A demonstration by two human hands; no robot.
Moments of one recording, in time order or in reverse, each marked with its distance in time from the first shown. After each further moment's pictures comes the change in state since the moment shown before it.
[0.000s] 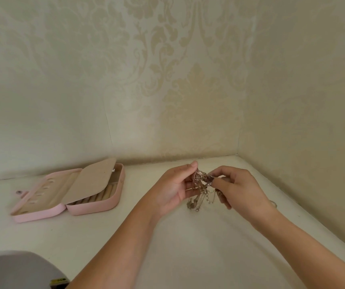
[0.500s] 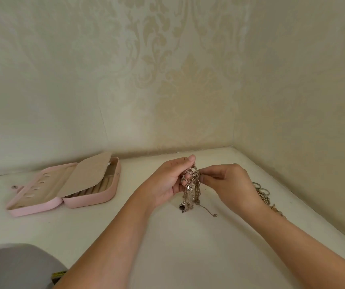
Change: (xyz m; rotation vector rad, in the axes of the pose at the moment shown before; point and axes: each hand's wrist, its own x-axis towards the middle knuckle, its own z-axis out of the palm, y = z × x) left_hand -0.003 0.001 0.002 0.130 0.041 -0.073; right_hand -0.006 0.010 0.008 -0.089 0.032 -0.082
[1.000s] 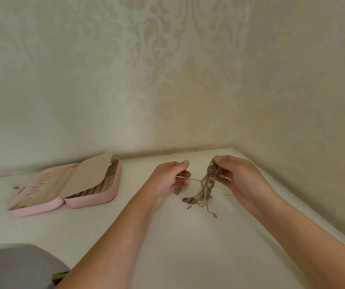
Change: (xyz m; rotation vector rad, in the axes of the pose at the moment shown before) left_hand 0.004 -0.008 -0.008 0.064 0.272 -0.041; right_hand 0.010 -0.004 -0.015 0.660 0.033 0.278
